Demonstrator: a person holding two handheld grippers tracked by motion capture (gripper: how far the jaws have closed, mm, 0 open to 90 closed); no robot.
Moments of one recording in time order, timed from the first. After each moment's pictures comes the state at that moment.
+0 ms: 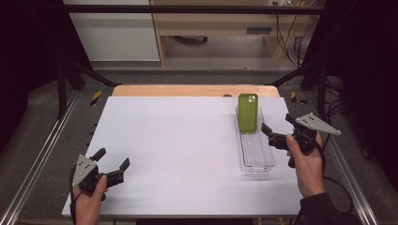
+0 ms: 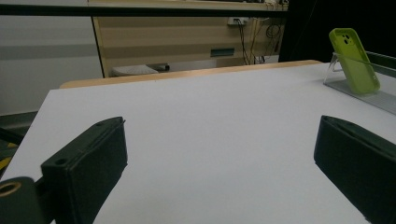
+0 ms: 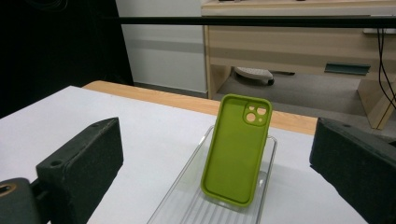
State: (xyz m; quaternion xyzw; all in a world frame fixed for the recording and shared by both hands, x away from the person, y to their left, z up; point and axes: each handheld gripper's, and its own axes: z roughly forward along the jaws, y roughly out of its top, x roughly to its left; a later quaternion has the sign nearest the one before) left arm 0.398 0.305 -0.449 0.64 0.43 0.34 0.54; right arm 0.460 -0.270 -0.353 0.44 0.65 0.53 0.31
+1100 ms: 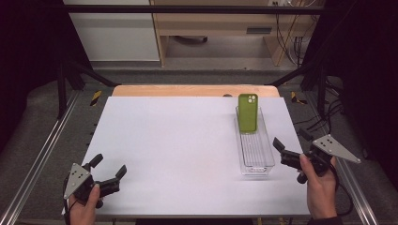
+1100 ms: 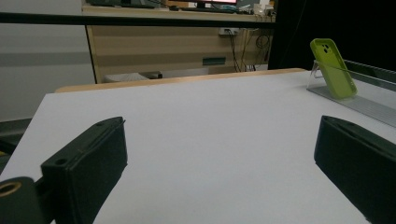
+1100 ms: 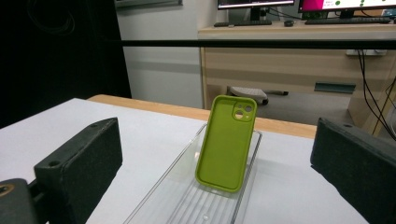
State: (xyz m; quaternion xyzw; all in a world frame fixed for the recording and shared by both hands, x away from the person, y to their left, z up) left arm 0.377 0.310 -0.451 0.63 0.42 0.34 0.56; right arm 0.412 -0.294 -0.373 0.43 0.62 0.57 0.34
